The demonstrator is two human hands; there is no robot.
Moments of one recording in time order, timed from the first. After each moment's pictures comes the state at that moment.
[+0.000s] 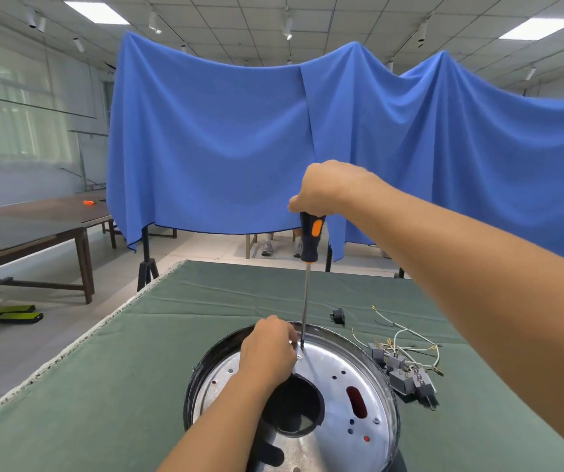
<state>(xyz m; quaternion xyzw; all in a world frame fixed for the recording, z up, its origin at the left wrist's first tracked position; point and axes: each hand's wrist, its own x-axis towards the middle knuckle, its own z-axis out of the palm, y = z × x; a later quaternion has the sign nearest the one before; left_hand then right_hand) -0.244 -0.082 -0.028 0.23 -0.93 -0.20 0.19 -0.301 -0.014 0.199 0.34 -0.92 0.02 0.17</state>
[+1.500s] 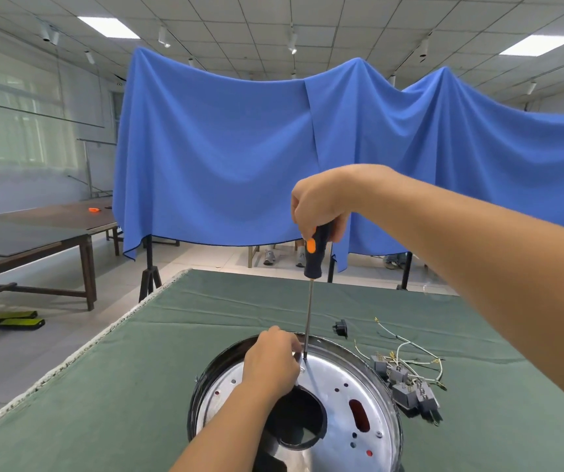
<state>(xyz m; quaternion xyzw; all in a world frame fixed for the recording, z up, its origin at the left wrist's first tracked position) -0.243 -0.082 -0.029 0.23 -0.93 -0.20 0.20 -0.262 -0.009 0.221 0.40 -0.92 -0.03 0.00</state>
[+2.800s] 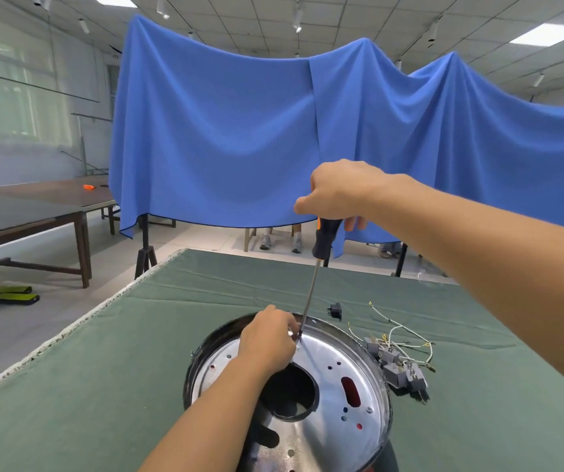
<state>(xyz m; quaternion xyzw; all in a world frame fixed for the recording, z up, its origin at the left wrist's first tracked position) -0.242 -0.083 -0.029 0.22 -0.94 -0.22 0.18 -0.280 0.007 0.197 0.37 -0.92 0.03 0.13</state>
